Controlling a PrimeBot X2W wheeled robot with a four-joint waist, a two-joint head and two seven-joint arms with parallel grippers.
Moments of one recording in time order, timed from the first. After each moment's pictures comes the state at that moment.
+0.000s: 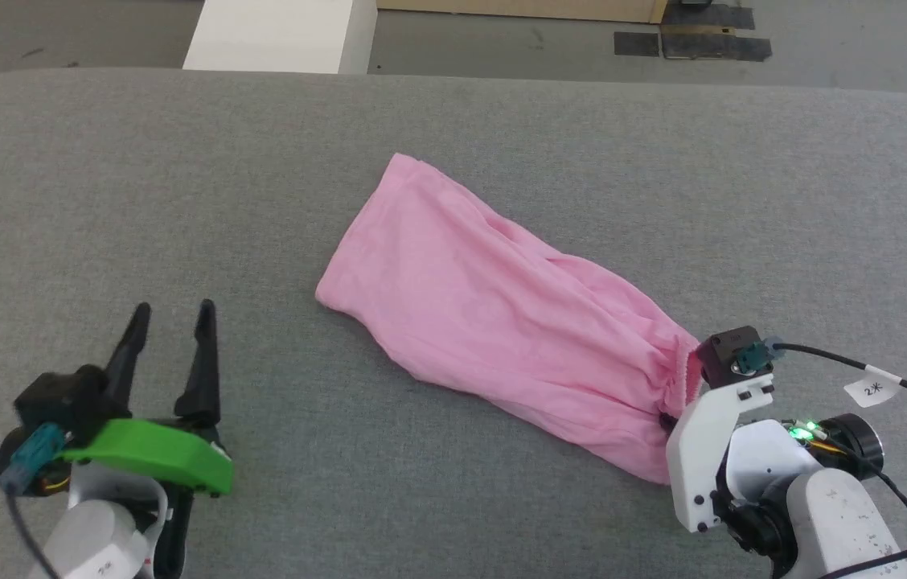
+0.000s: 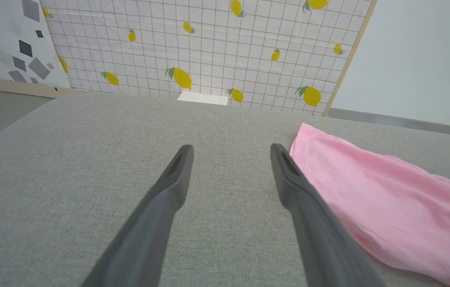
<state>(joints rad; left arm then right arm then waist) -0.13 0.36 -0.17 0.08 -0.51 0.02 -0.23 -0.17 -0.05 0.08 0.13 0.08 0.13 0.75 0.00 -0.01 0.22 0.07</state>
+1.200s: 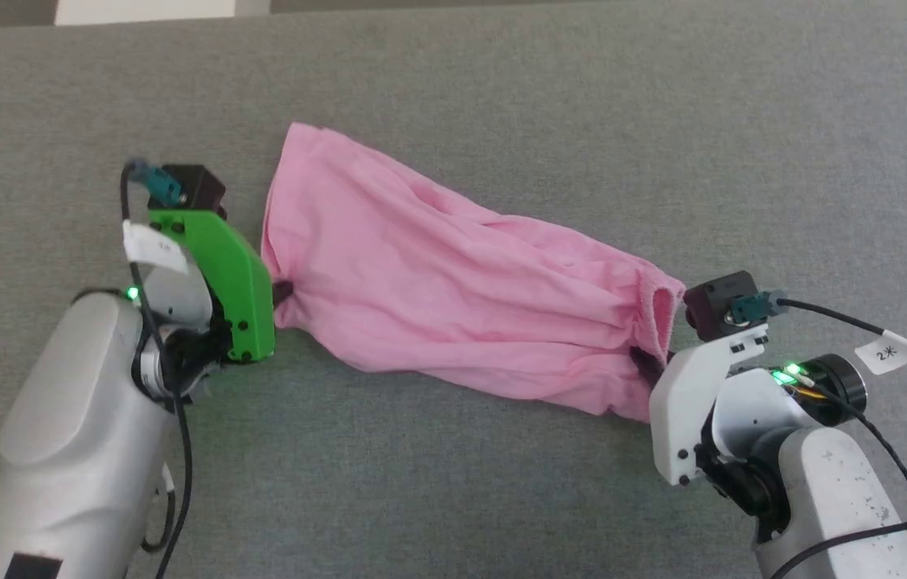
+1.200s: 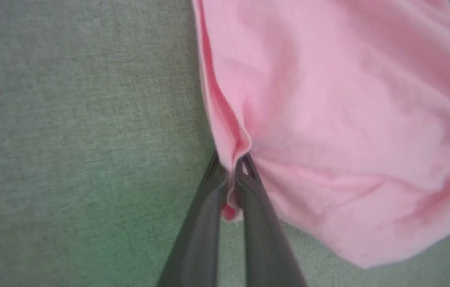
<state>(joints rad) -0.64 0.37 -0.36 0.38 -0.71 -0.02 0.80 -0.25 -0.04 0.12 0.07 0.13 0.13 0.69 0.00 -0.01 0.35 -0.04</state>
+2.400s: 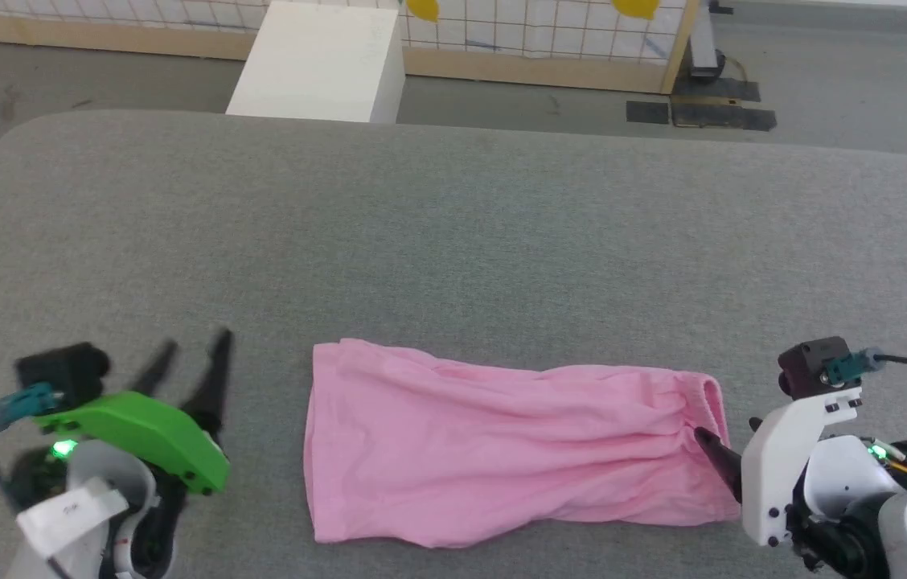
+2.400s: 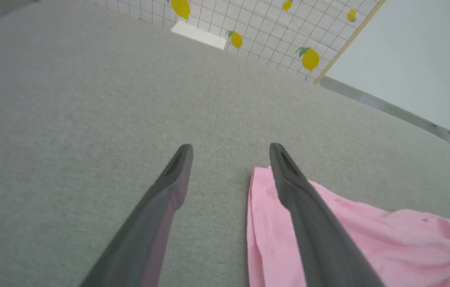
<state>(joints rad) -0.11 0.34 -0.13 -0.02 -0.70 0.07 0.23 -0.09 -0.18 0.04 -0.02 0.29 0.13 0.80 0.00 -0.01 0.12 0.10</state>
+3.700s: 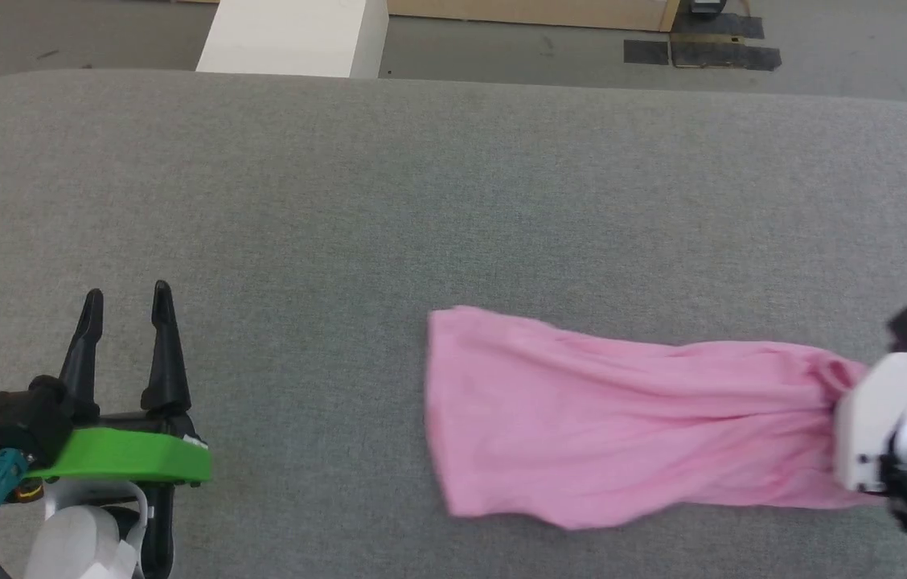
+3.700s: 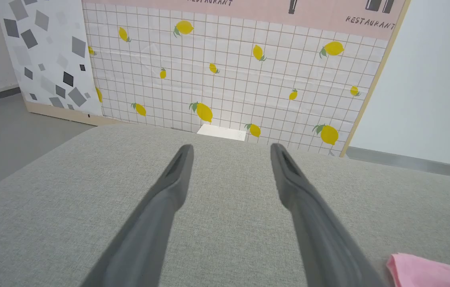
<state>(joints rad) -0.12 0.17 0.09 0.05 -0.31 -0.11 -0.26 -0.21 -0.16 -0.21 0.16 0.11 0.13 0.85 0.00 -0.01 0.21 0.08</state>
